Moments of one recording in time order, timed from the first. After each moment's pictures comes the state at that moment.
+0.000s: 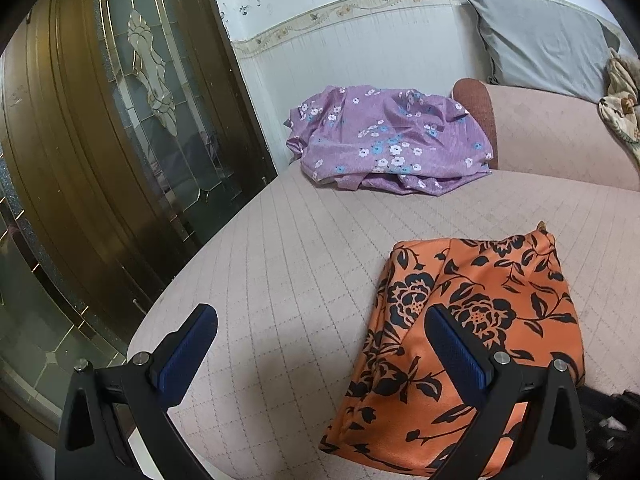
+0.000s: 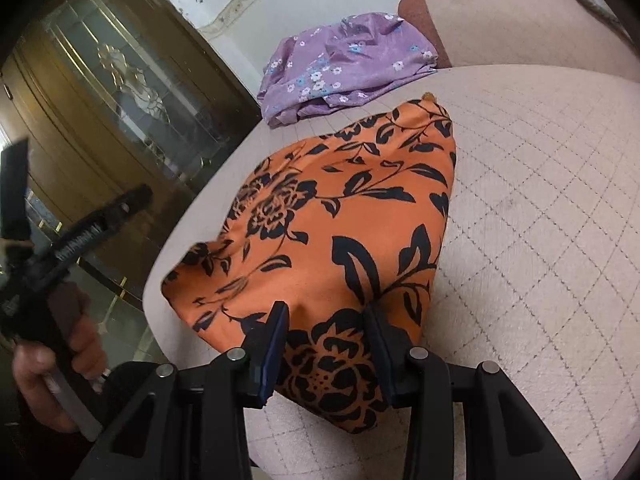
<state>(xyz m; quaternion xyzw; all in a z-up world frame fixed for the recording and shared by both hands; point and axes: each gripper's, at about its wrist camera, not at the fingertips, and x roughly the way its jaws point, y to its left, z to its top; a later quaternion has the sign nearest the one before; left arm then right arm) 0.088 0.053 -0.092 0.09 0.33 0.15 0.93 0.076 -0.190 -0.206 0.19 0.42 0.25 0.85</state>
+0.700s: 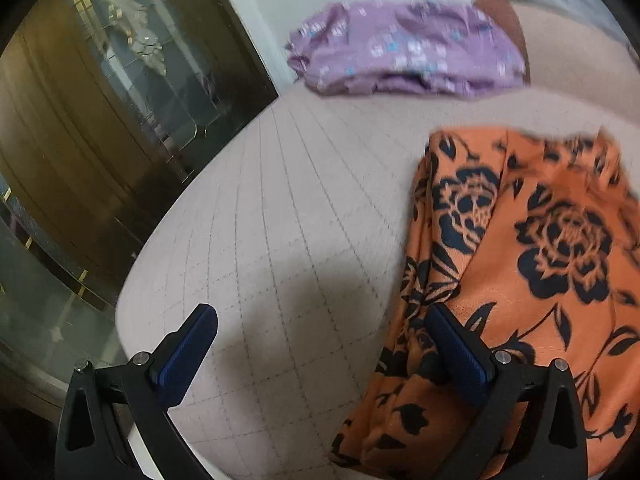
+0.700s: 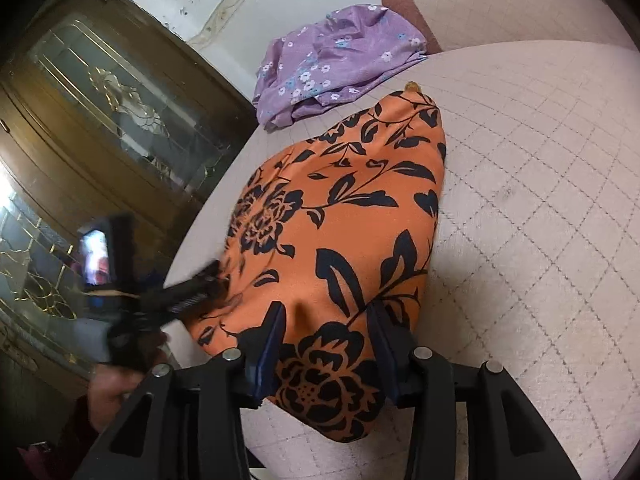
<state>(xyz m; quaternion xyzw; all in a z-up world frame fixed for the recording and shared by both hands) 0.128 0.080 -0.178 0.10 0.43 0.18 0.88 0.090 -0.201 -0.213 0.23 0.43 0.26 0.83</state>
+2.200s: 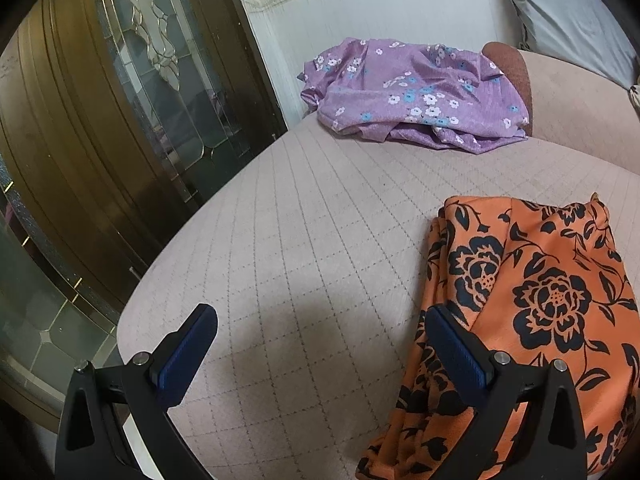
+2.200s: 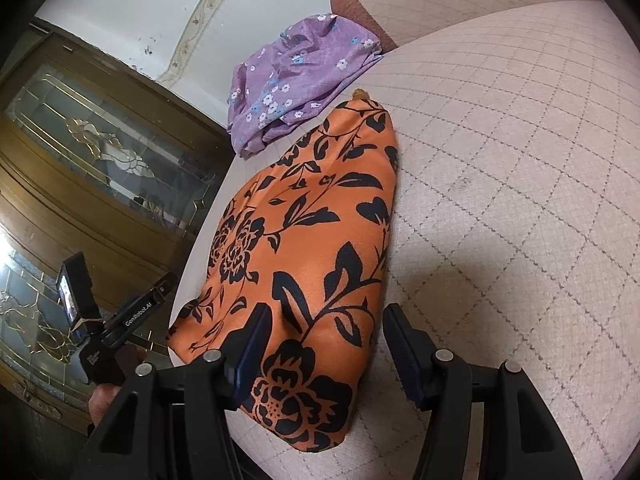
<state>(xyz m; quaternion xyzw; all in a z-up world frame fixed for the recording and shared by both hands) 0.127 0.100 -0.142 0.07 0.39 0.17 0.90 0.097 -0.232 -0.229 0.31 0.43 0.22 0.82</state>
